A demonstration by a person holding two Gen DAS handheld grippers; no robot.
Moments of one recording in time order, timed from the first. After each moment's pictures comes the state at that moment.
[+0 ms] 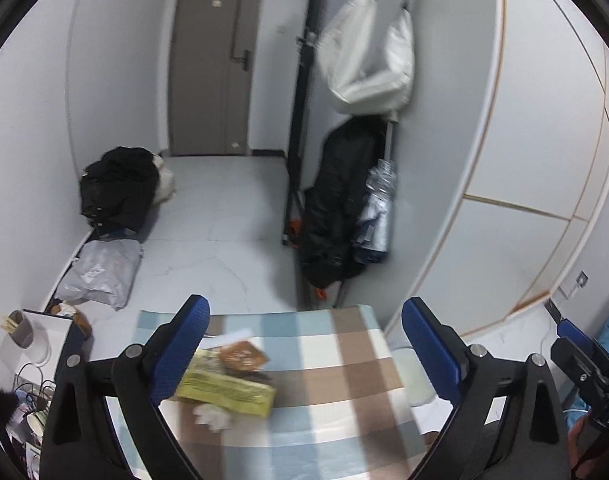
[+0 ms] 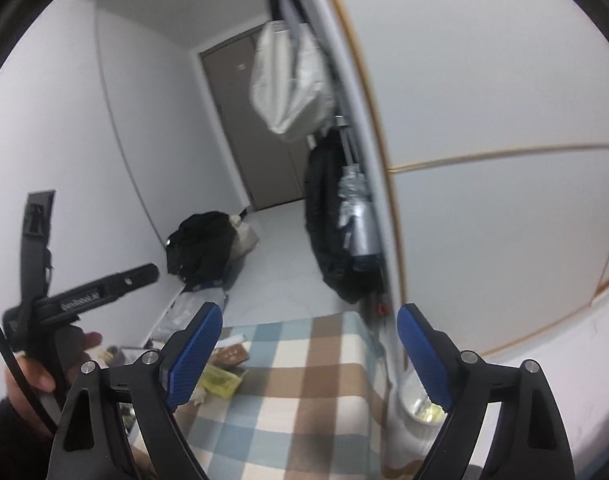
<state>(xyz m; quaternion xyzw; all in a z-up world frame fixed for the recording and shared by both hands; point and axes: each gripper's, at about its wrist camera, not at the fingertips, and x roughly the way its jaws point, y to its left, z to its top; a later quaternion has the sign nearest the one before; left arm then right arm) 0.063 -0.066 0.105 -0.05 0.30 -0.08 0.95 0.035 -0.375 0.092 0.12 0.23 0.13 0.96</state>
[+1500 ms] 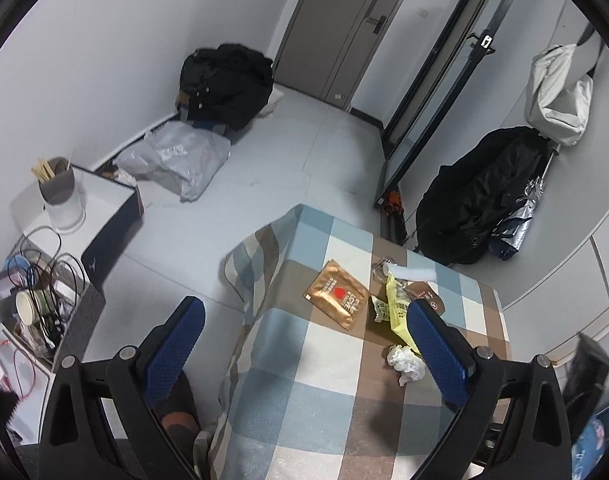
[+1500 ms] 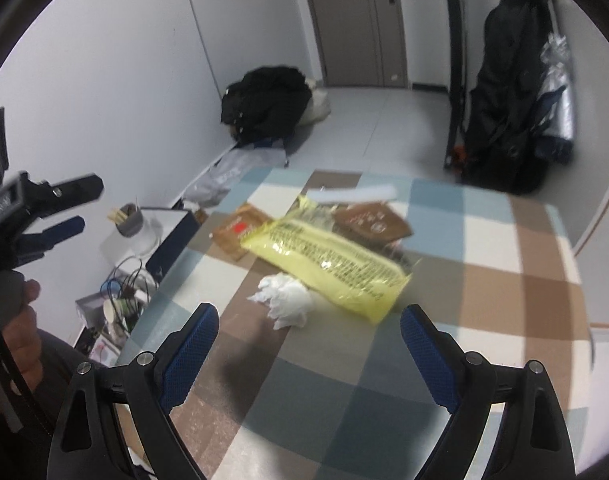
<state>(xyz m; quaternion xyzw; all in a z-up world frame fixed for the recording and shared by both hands) 0.048 0.131 -0.031 -0.22 0.38 0.03 0.90 0.094 -0.118 -0.079 -0.01 0.41 0.25 0.88</state>
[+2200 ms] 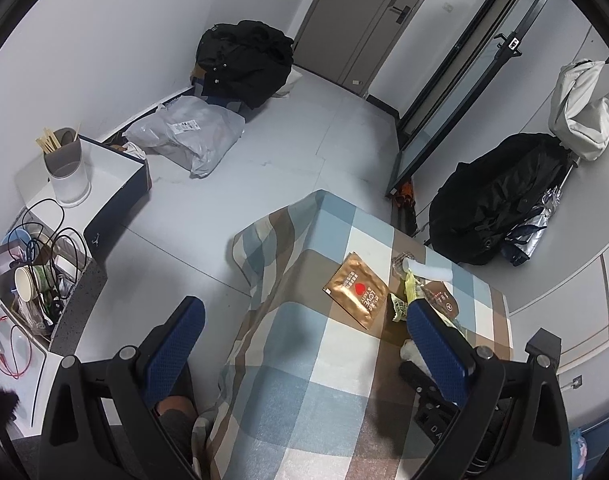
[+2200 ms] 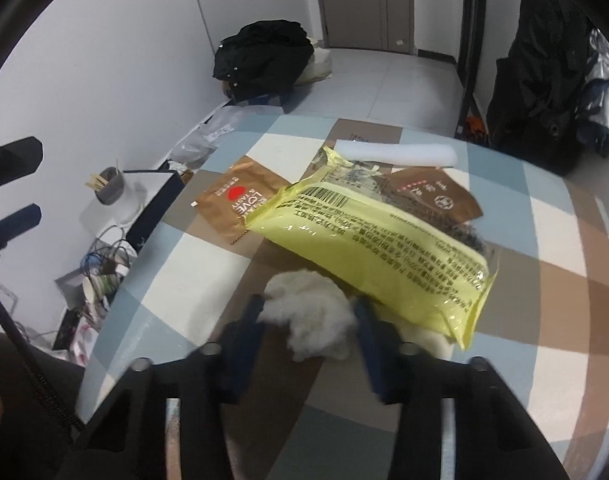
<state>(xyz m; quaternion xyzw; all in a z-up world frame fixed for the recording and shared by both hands) 0.058 0.147 -0.041 -0.24 0.41 0.05 0.88 0.130 -0.060 -0.122 -0.05 0.46 0.24 0.85</state>
